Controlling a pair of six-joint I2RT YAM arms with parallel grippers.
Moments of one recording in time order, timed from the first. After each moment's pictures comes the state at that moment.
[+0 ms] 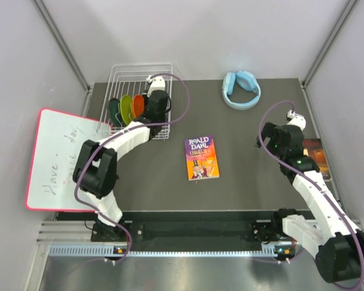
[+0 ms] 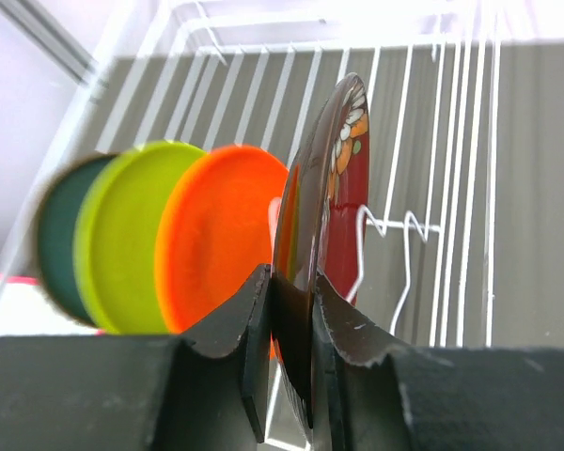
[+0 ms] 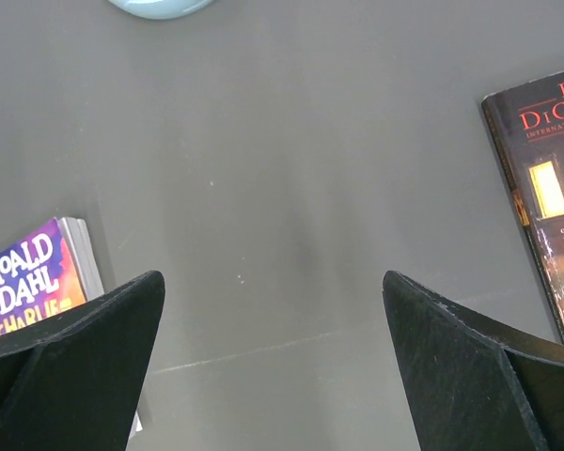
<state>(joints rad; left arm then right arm) -0.46 1.78 1.26 0.17 -0.71 -0.03 0.15 0.93 0.68 -0.31 0.22 0.42</state>
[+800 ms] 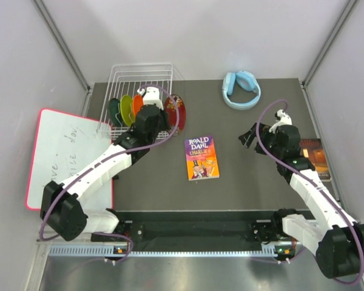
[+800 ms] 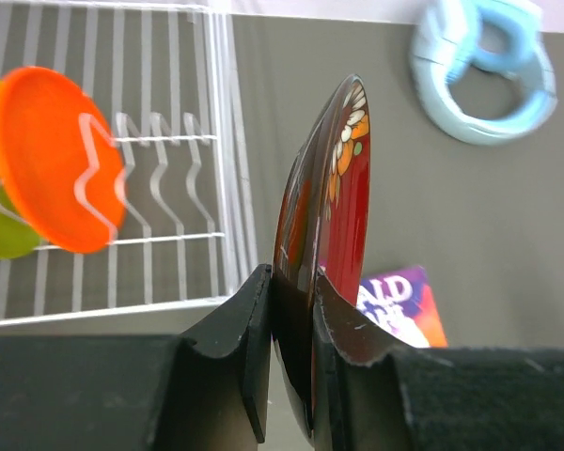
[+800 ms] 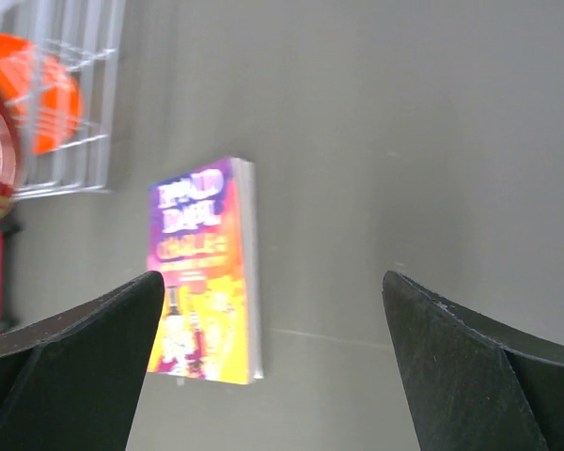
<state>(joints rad) -0.60 1.32 1.07 -0.05 -0.40 -0.33 0.16 0.96 0.63 -0.14 -0.16 0.50</state>
